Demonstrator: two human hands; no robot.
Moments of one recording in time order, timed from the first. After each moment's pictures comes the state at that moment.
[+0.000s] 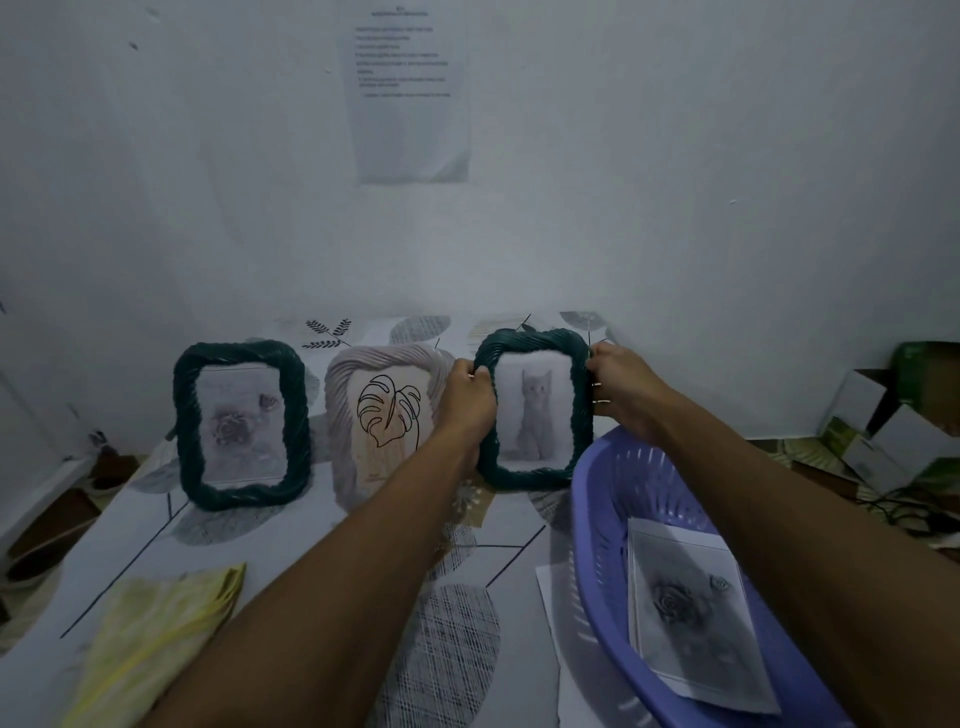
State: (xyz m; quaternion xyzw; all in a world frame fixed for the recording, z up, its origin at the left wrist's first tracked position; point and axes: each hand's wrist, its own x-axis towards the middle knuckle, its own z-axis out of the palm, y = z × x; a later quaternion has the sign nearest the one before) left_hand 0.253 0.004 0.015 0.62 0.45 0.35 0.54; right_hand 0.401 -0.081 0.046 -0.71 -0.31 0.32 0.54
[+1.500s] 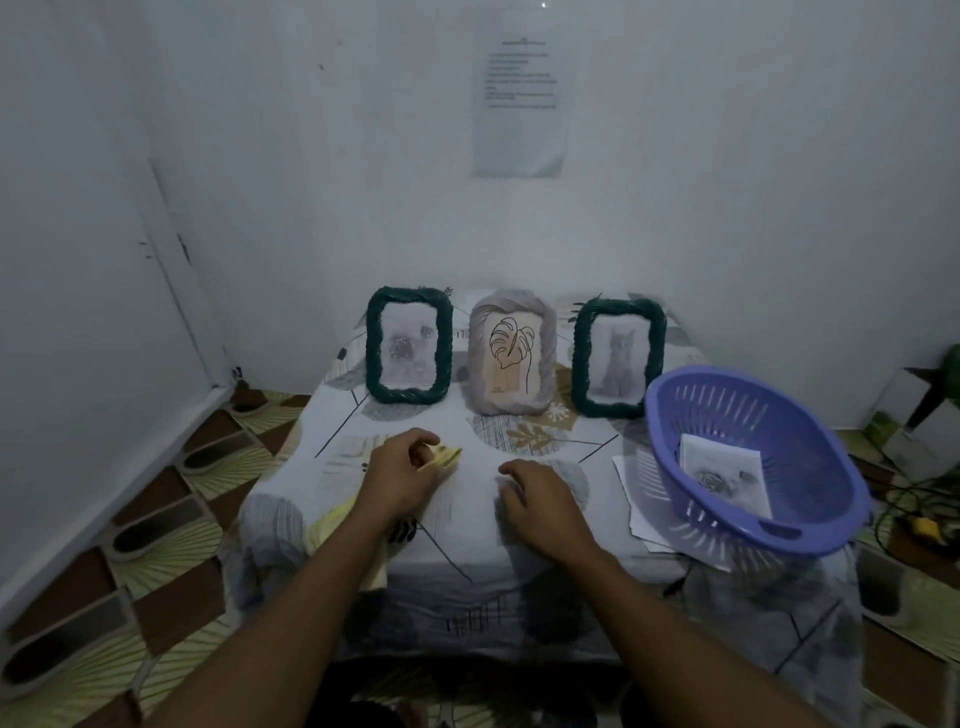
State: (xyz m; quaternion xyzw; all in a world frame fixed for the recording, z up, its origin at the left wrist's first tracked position) left_hand -0.050 -0.091 -0.031 0.75 0.46 0.32 0.36; right_hand 0.124 -0.189 -0.064 -0.72 -0.60 0.11 0.31
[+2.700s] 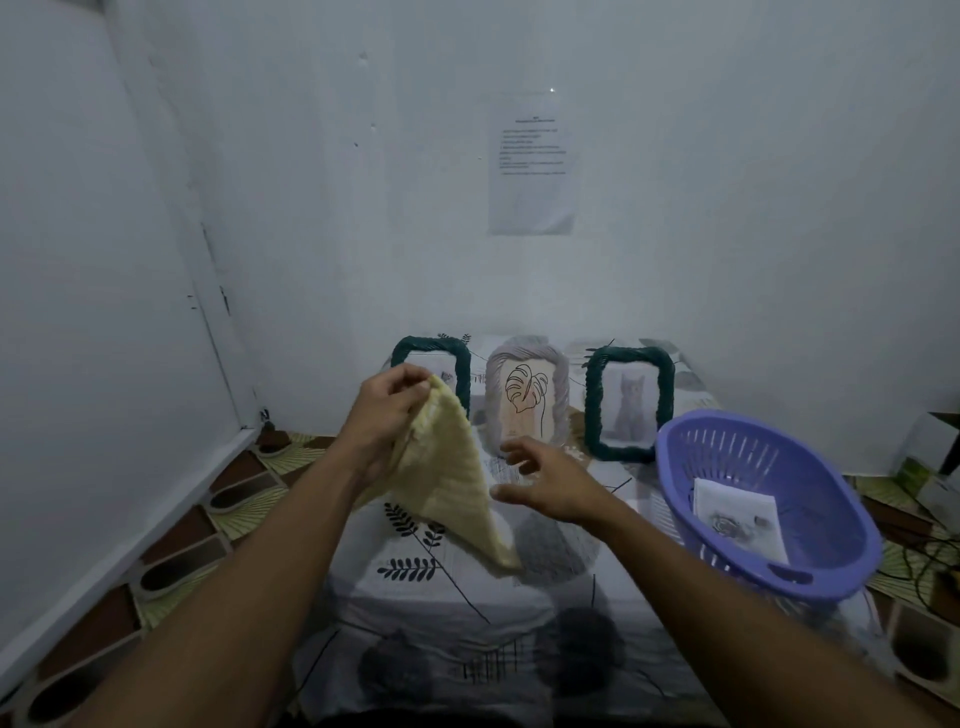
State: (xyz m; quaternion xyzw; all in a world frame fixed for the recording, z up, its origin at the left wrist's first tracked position) left_hand -0.064 -0.079 0.093 0.61 0.37 0.47 0.52; right_hand 0.129 -0.179 0.033 -0.67 -0.61 0.28 0.32
